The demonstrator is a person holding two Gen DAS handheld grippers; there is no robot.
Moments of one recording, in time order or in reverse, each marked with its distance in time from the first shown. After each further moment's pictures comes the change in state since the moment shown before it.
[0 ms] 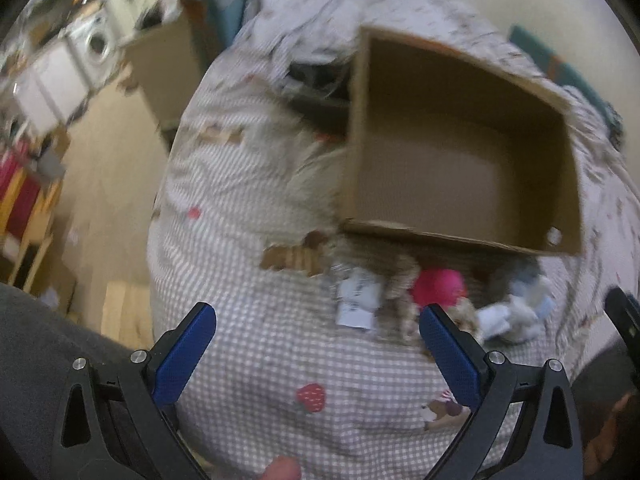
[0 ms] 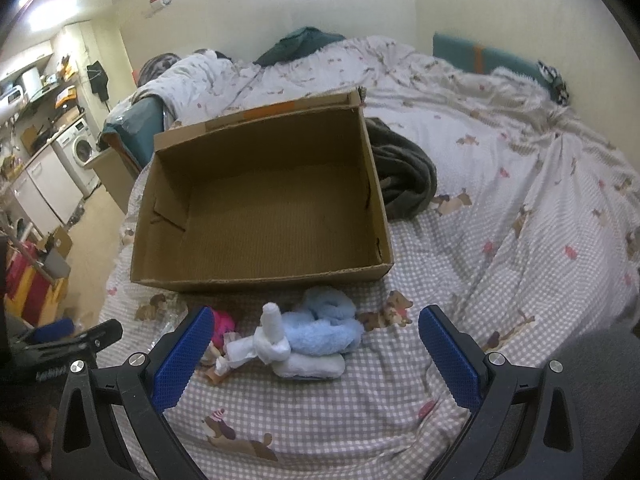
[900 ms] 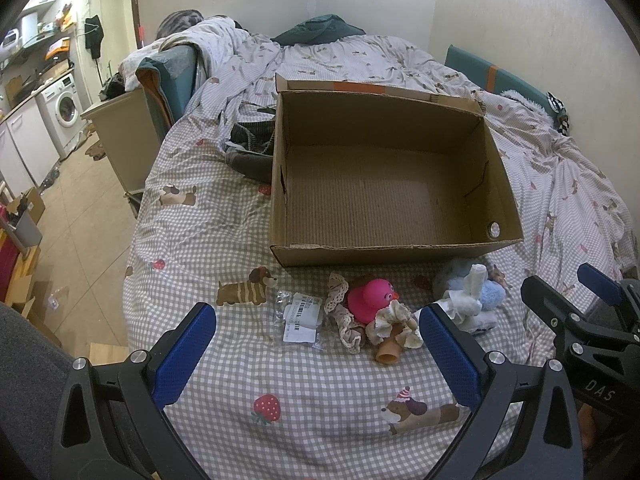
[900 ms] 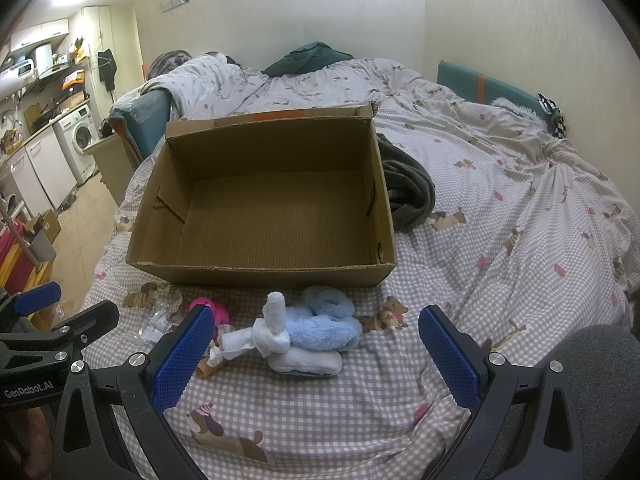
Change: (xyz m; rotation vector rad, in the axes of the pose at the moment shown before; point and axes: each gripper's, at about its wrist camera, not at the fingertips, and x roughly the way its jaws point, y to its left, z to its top) left arm -0.044 -0.042 -0.035 0.172 -0.259 -0.116; right arm -0.008 0.019 -0.020 -0.093 -0.088 -0.063
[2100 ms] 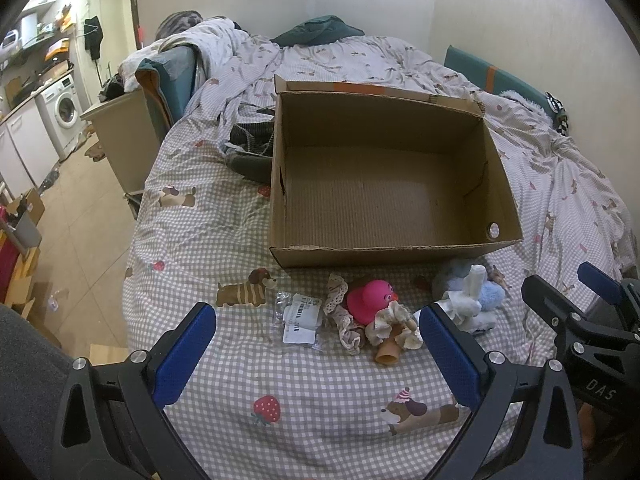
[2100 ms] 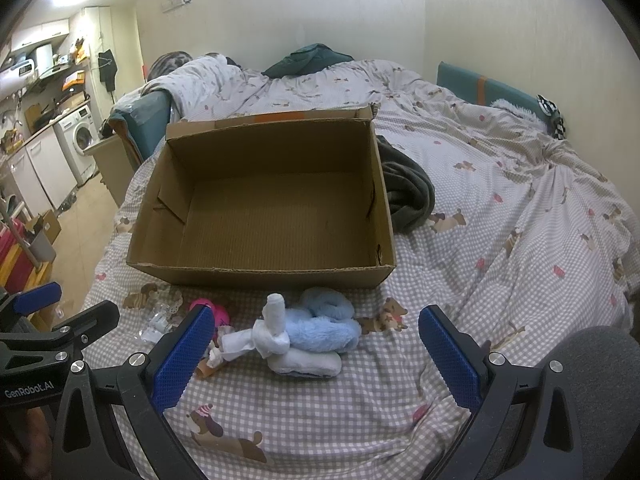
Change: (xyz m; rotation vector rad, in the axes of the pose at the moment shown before) left arm -0.001 0.000 0.000 0.001 -0.002 0.000; right arm 0.000 0.000 0.000 -0.002 -0.005 0.000
